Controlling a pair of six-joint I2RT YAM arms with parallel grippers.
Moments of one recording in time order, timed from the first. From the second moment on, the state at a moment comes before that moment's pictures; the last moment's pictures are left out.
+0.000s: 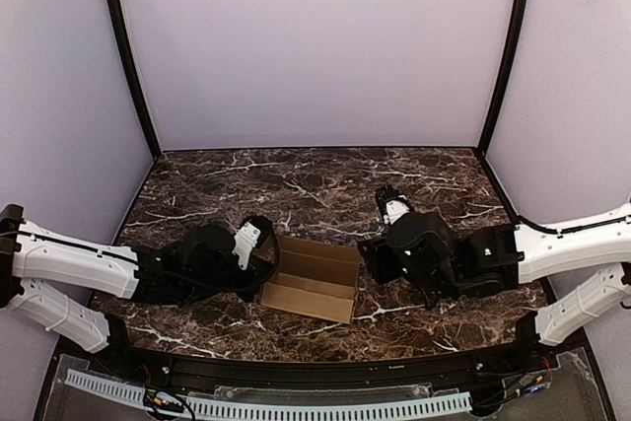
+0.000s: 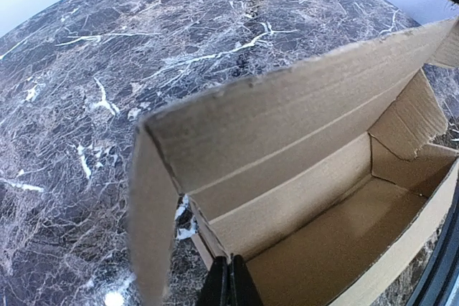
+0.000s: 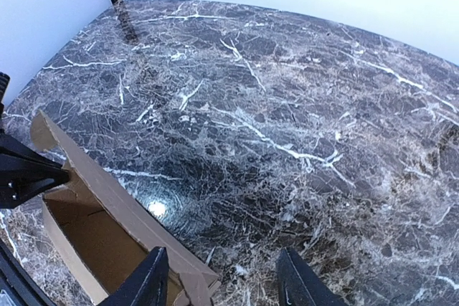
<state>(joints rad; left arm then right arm) -1.06 1.27 0.55 0.08 -0.24 -0.26 1.30 1.27 0.83 -0.25 0.66 0.60</state>
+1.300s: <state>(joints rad) -1.20 1.79 0.37 1.21 -0.45 -0.04 1.20 1.53 1.07 -0.27 0.47 0.48</state>
